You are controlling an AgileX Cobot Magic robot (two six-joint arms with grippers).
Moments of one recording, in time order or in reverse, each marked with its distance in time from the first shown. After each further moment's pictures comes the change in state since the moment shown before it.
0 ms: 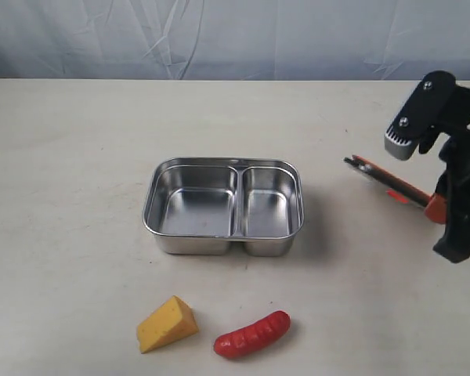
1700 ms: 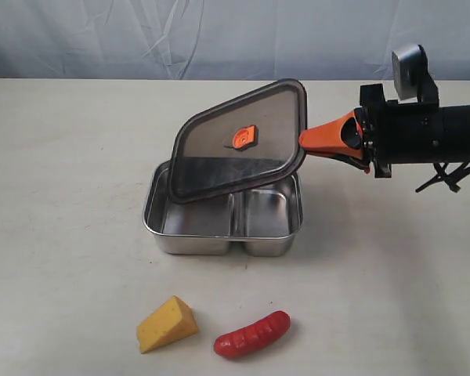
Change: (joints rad) left arm 0.000 0.000 0.000 0.000 0.002 0.000; right arm -0.345 0.527 0.050 1.577 0.224 -0.534
